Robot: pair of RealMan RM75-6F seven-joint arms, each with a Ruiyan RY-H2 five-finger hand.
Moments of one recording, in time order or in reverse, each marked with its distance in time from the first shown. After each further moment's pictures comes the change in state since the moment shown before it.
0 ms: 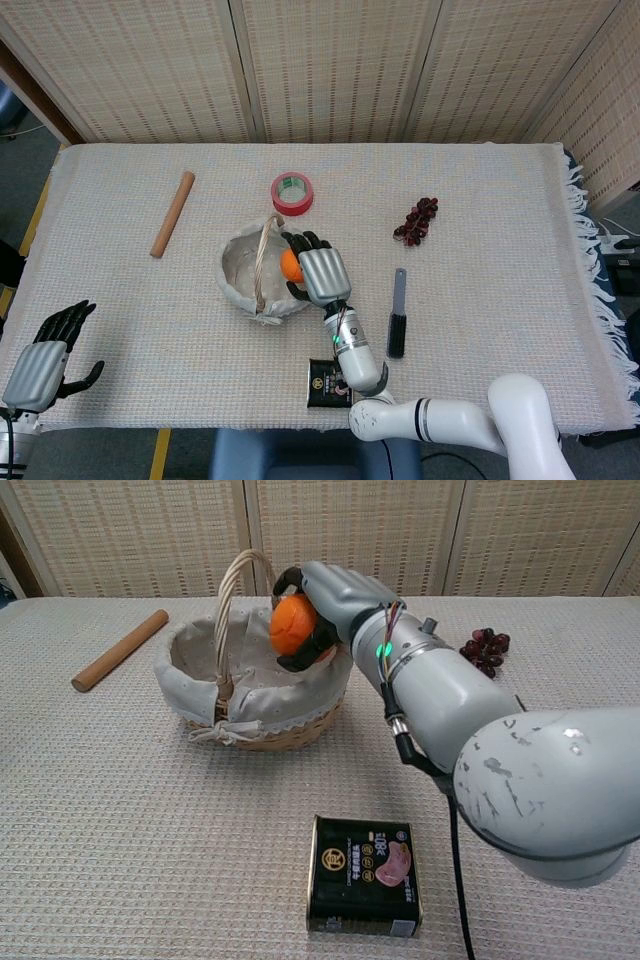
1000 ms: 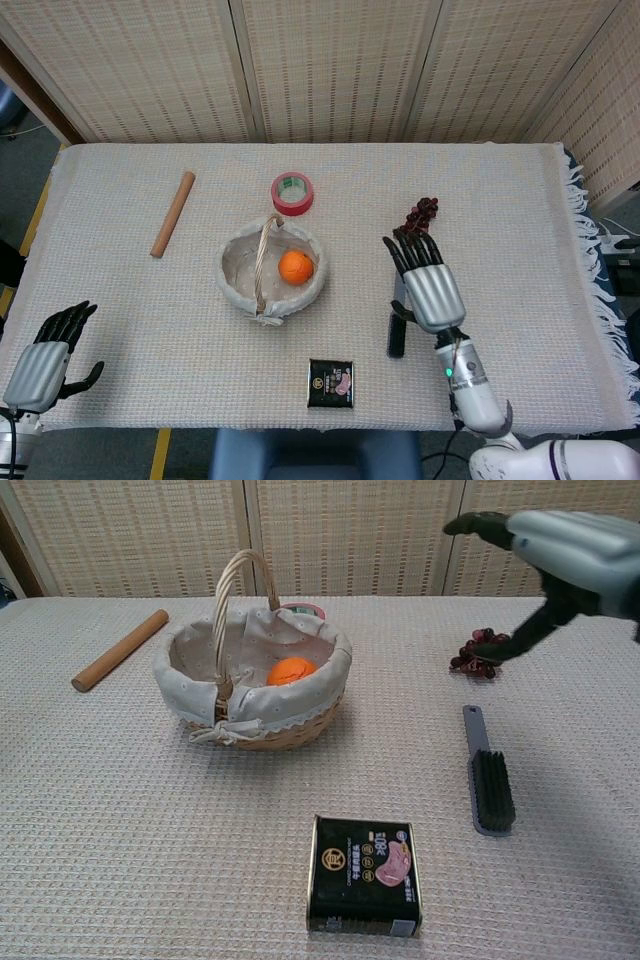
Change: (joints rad) left arm 0.001 -0.006 0.002 0.005 0.003 0.007 0.047; right arm -0.393 0.600 -0.344 -0.576 -0.253 0.234 -0.064
